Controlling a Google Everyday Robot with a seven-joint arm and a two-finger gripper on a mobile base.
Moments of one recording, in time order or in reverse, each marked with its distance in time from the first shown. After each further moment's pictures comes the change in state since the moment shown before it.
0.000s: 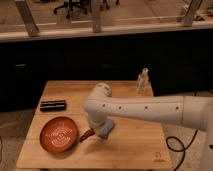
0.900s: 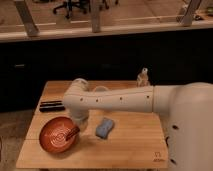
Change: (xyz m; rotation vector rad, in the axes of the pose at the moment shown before) arm -0.056 -0.070 0.007 -0.025 0.003 -0.155
